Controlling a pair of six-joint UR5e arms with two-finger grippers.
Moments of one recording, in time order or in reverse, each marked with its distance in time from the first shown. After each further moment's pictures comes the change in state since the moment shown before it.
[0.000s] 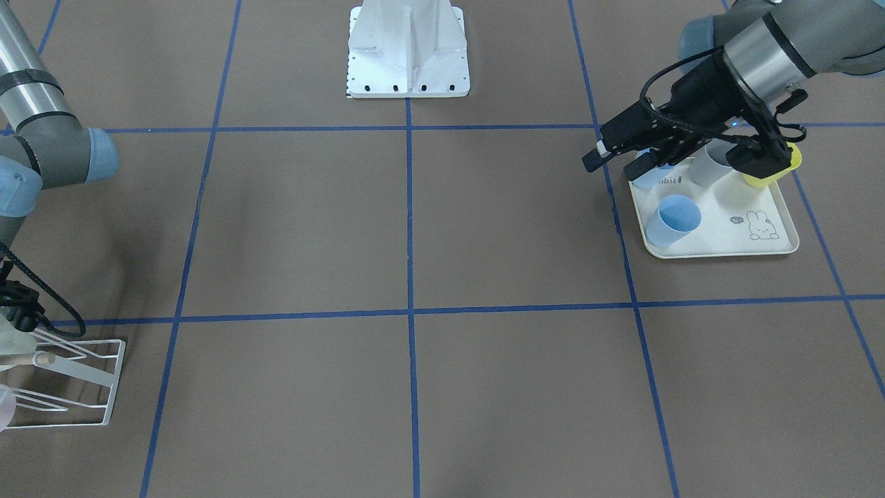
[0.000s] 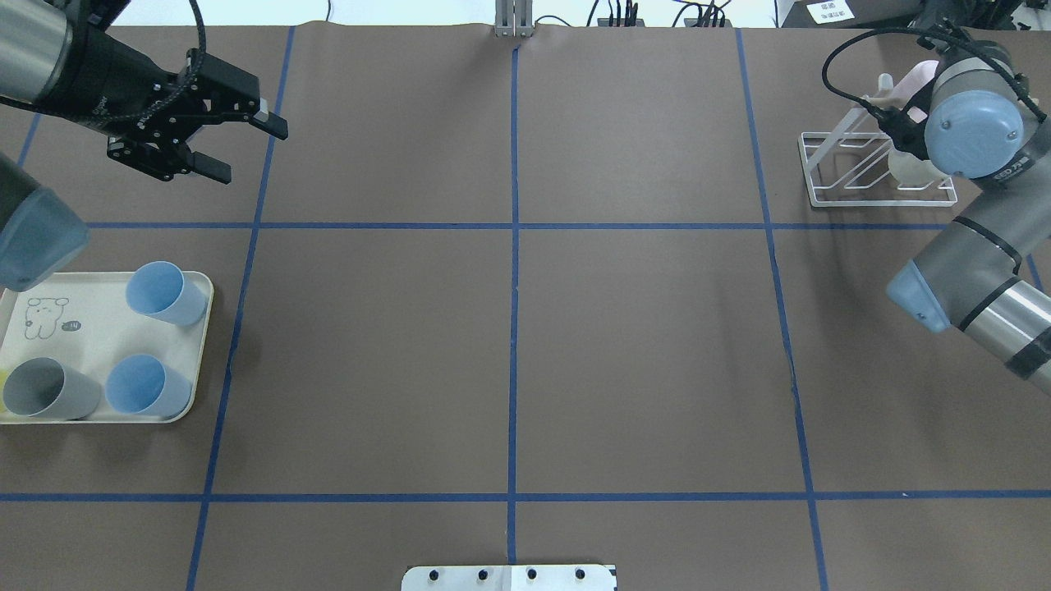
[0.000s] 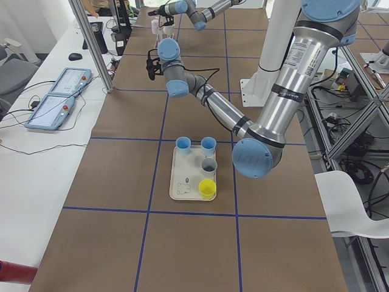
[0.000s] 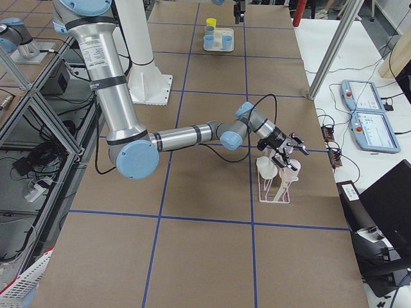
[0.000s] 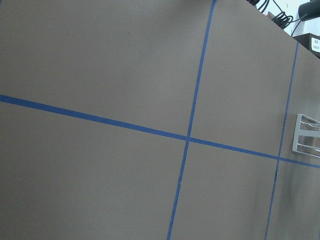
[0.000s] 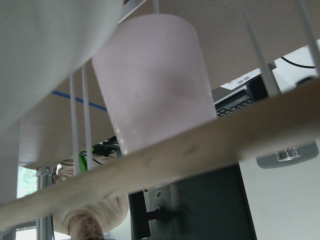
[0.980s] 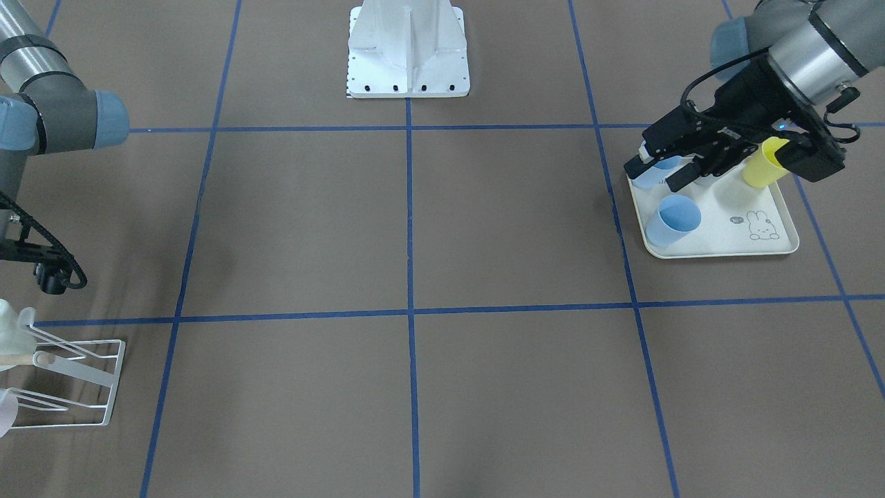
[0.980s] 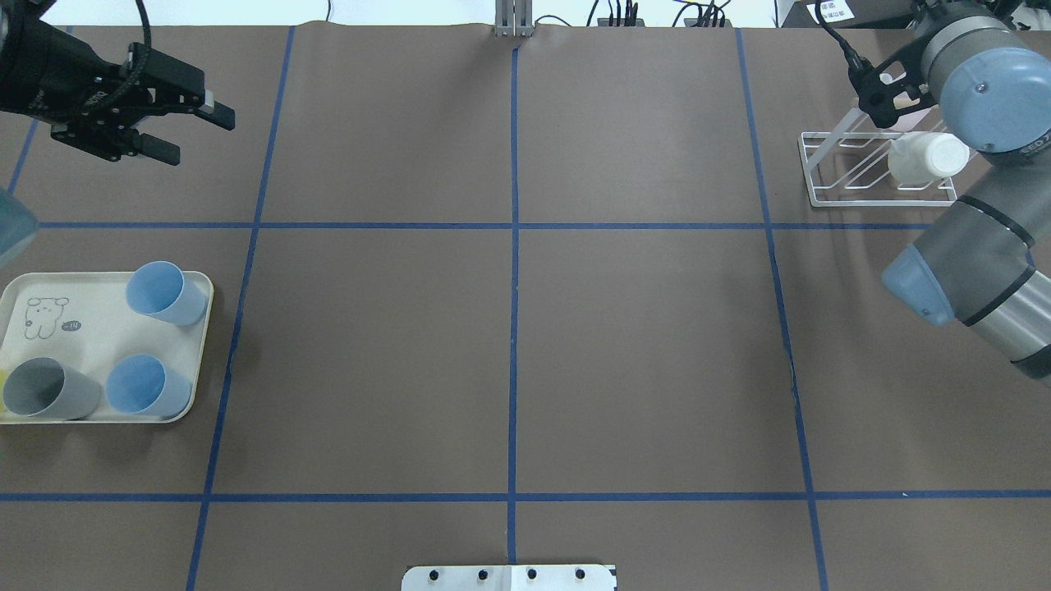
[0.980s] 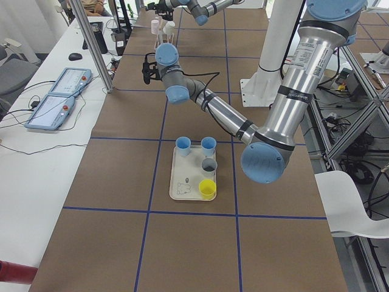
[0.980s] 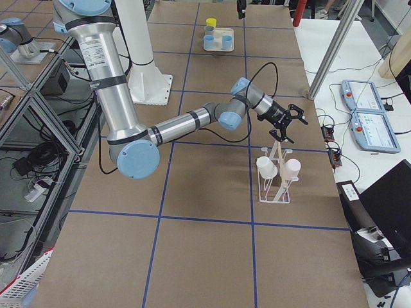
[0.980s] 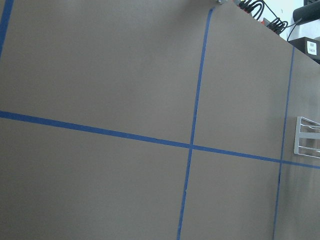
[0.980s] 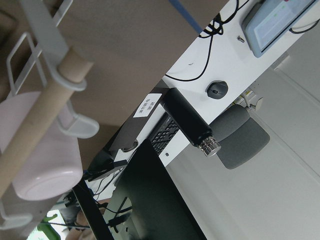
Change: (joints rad) left arm -0.082 0.086 -0.004 0.003 0.000 0.221; right arm 0.006 0.003 0.236 -0.056 0.176 0.368
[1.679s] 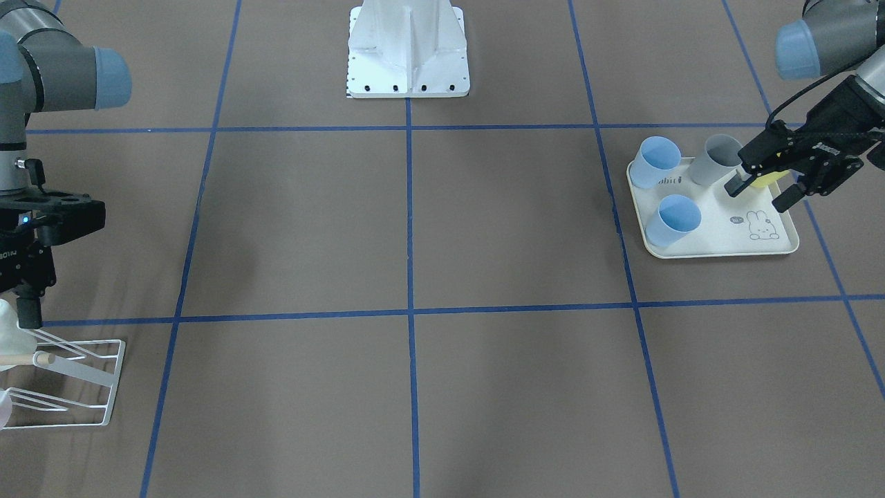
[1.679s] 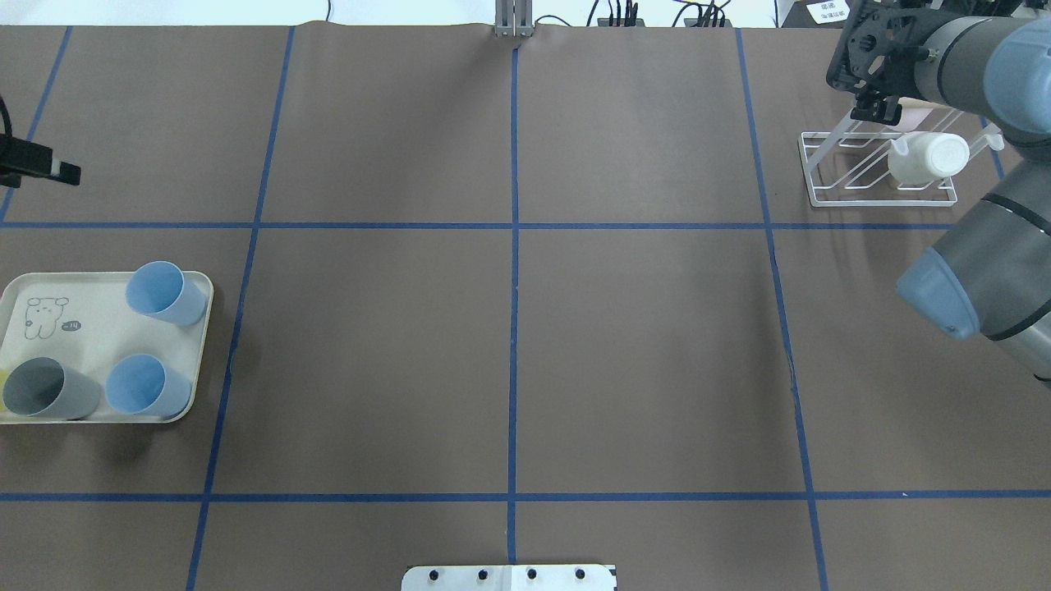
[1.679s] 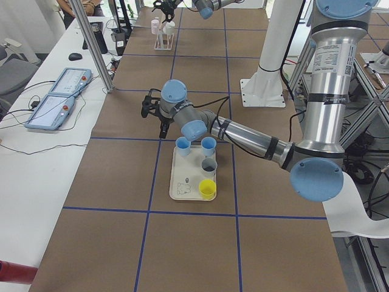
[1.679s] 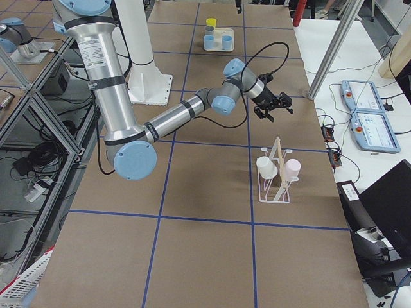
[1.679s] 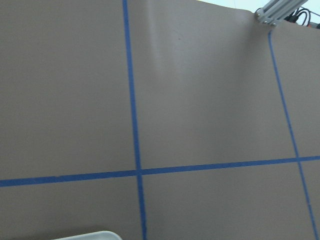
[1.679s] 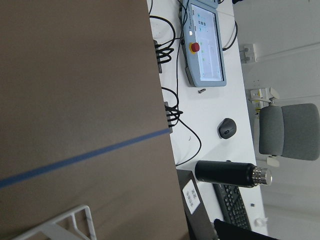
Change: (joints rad) left arm -0.090 0.309 -0.010 0.003 0.136 0.514; right arm -0.003 -0.020 0.169 -0.074 0.346 0.880
